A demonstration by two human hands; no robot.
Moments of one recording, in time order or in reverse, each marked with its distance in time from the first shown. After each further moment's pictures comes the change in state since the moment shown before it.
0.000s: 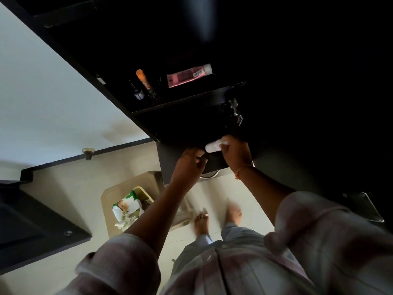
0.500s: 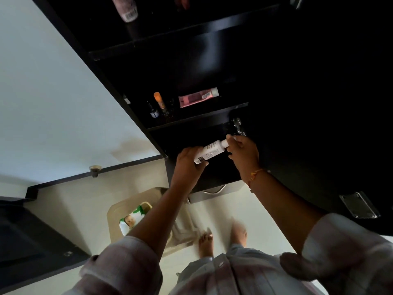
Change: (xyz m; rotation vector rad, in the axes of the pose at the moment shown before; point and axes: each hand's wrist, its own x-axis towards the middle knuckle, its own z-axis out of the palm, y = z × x) left_hand 0.004 0.009 -0.045 -0.001 0.166 0.097; right_hand -0.008 -0.067 -0.048 0.639 0.056 0.283
